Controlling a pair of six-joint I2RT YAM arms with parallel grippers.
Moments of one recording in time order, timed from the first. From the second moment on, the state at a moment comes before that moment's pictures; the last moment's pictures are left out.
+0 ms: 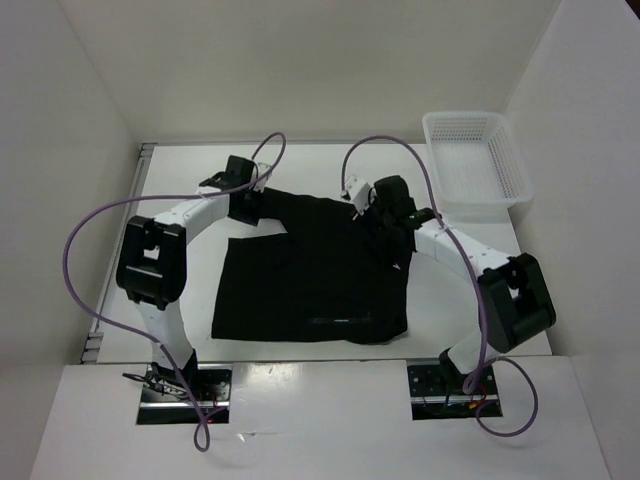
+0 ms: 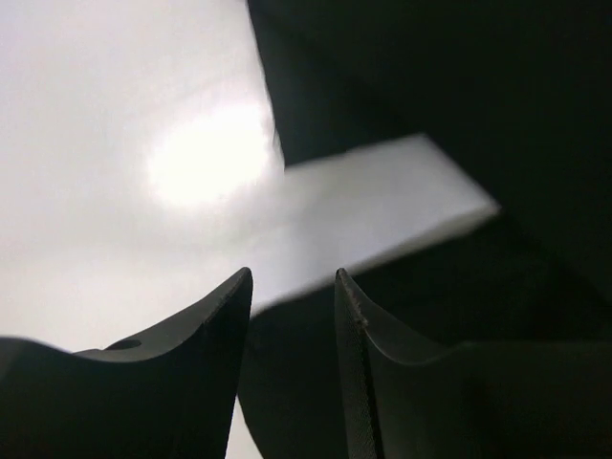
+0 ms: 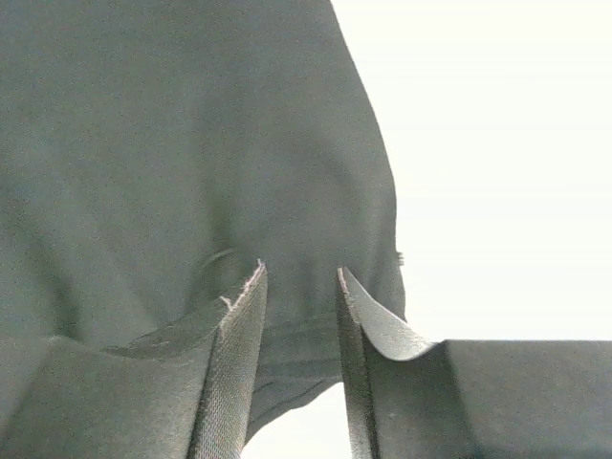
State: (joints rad) left arm -0.25 1.87 1.34 -0.47 -0.02 0.07; right arm 0.46 1.52 1.01 -0.24 -0.04 -0.54
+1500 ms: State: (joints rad) left arm -0.25 2.27 1.84 -0.57 0.18 0.07; right arm 0.28 1.85 1.11 -0.17 0.02 -0.50
